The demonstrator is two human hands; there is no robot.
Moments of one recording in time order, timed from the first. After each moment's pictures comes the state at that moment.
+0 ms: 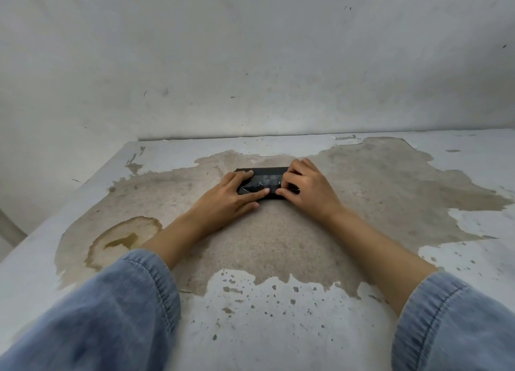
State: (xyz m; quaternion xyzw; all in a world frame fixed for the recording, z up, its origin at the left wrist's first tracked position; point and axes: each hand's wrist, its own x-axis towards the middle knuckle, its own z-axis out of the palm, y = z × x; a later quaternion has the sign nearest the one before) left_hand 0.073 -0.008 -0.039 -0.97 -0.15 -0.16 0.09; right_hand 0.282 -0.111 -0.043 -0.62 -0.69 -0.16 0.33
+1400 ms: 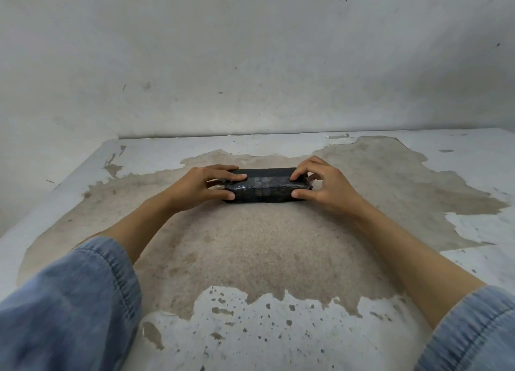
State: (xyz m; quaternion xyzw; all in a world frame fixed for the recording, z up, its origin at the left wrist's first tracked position) left_hand 0.076 0.046 -0.020 -0.90 -0.20 -0.16 -0.36; right_hand 0.326 -0.124 -0.027 -0.64 -0.65 0.09 0.40
